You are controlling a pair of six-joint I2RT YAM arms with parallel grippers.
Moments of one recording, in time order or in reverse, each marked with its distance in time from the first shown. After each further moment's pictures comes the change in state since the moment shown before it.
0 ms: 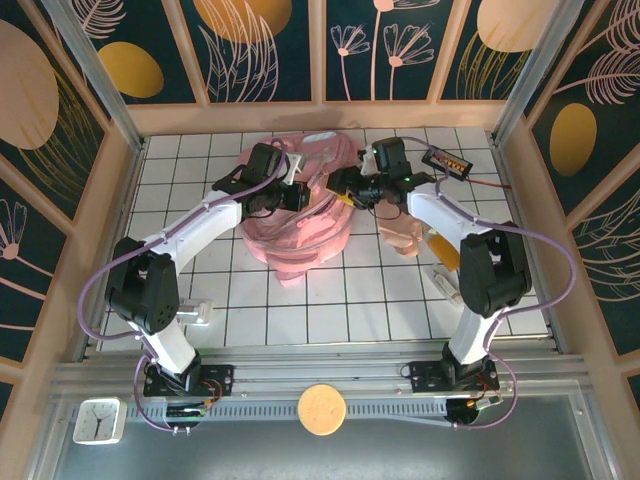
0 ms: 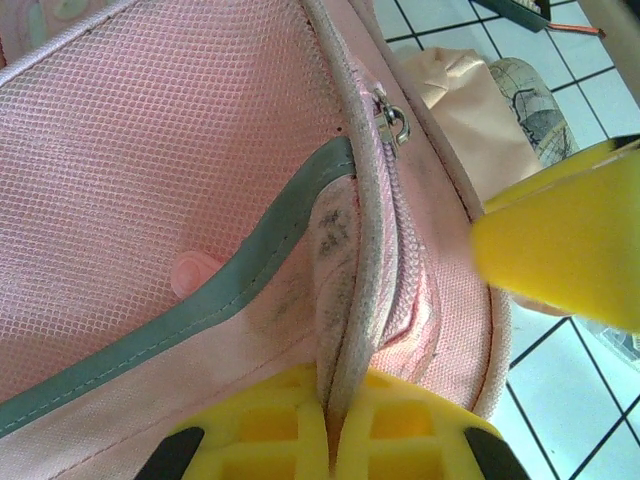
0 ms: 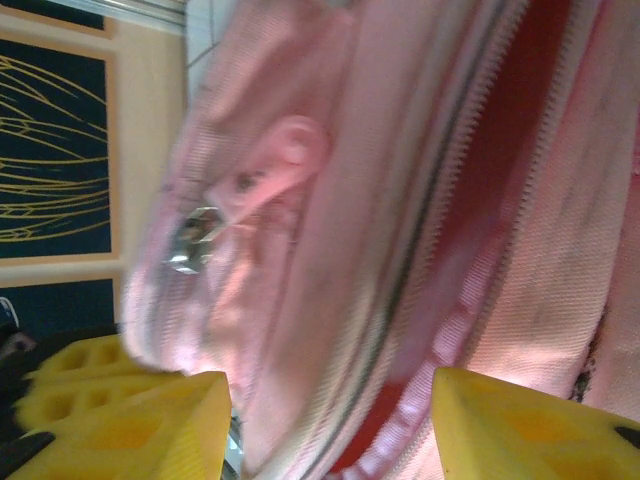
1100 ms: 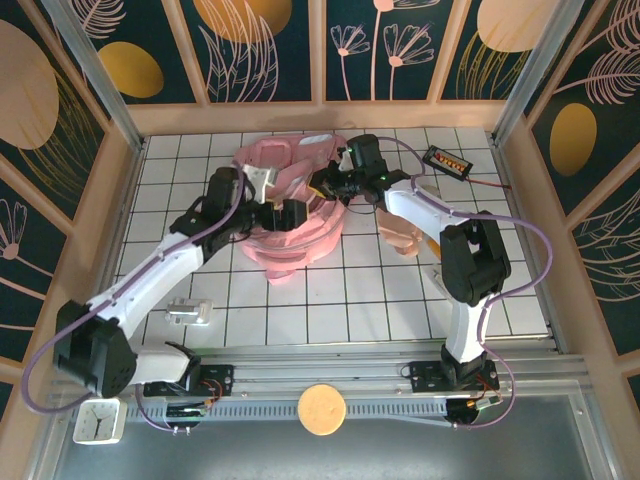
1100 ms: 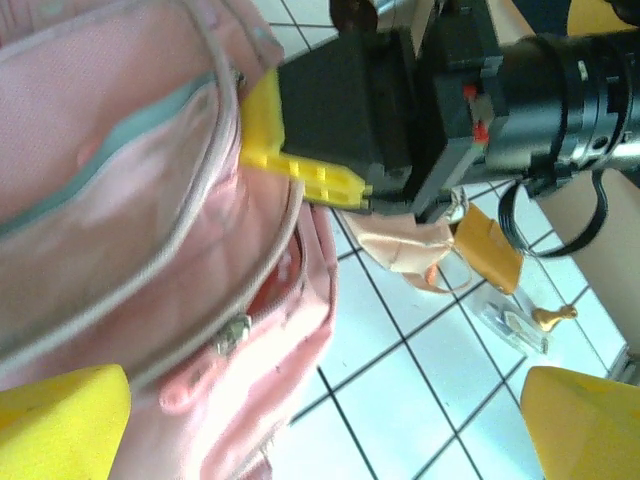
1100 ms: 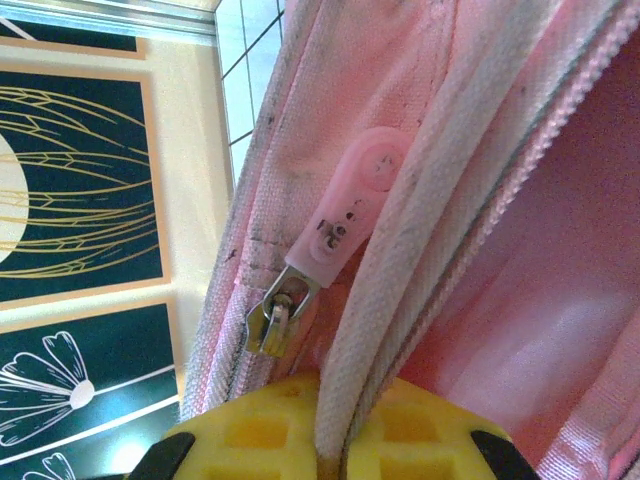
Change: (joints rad) left arm 0.038 -0.431 -0.387 0.154 0.098 -0.132; right arm 0.098 0.108 0.111 0.109 0.036 0.217
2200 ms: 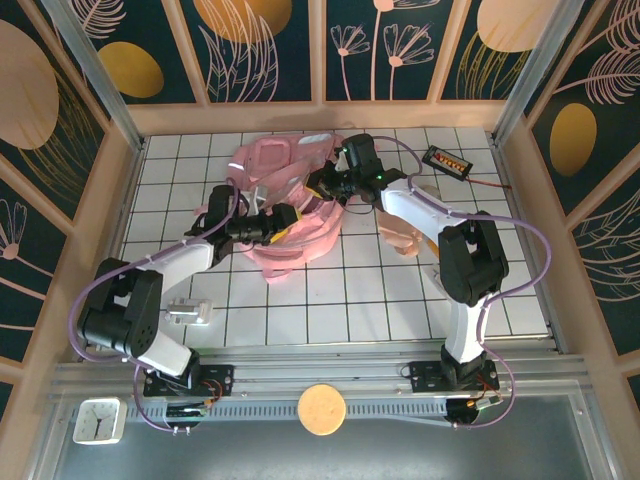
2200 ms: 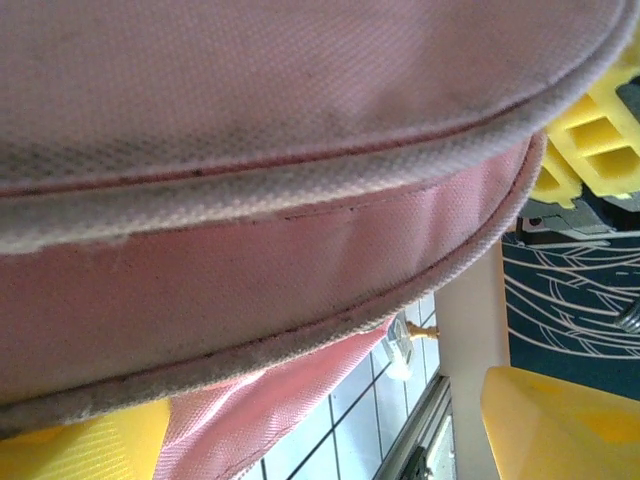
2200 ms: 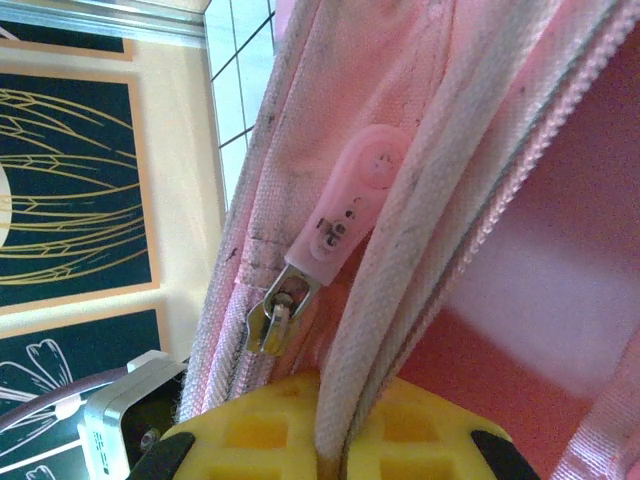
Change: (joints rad) left arm 0.140 0.257 -0.203 0.467 0.348 -0.452; right arm 0.024 0.007 0.028 -0.037 0.042 0.000
